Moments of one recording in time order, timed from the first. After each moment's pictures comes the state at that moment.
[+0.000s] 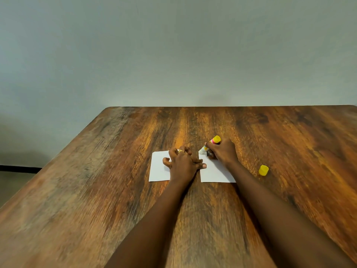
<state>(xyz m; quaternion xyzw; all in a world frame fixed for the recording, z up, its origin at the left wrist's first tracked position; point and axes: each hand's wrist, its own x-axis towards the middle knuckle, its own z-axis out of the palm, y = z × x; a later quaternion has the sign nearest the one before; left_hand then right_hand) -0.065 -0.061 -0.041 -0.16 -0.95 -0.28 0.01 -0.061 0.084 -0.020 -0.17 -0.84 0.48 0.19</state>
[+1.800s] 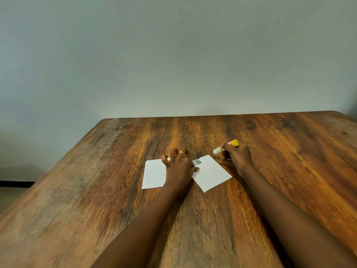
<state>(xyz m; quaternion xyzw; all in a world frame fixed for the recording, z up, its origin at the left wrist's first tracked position) -0.061 -0.050 -0.030 -0.24 -0.95 -0.17 0.11 -0.029 0.142 -0.012 -0.23 -0.73 0.61 0.23</state>
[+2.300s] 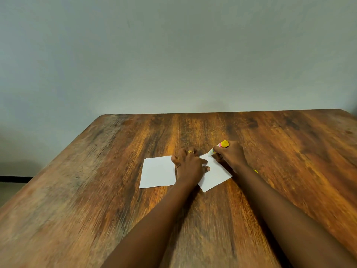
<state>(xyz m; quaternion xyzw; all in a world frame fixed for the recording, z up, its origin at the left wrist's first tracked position) -0.058 -0.015 -0.029 -0.24 -0.96 -0.14 0.03 -0.048 0.139 -0.023 -0.19 -0.84 0.47 0.21</state>
